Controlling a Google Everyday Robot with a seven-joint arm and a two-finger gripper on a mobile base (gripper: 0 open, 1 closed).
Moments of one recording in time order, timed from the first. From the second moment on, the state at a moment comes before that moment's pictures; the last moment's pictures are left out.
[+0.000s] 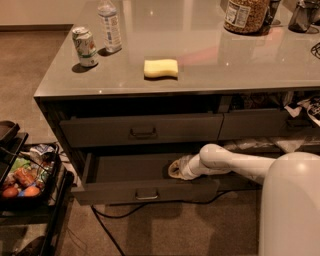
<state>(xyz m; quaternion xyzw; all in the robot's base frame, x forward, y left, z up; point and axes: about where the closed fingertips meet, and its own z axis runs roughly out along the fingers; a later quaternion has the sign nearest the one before) 0.654 -0.074 0.407 -0.71 0.61 0.07 0.34</state>
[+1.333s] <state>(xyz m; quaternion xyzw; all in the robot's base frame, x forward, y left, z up) 0.586 -0.082 0.424 -0.72 0.62 0.15 0.28</state>
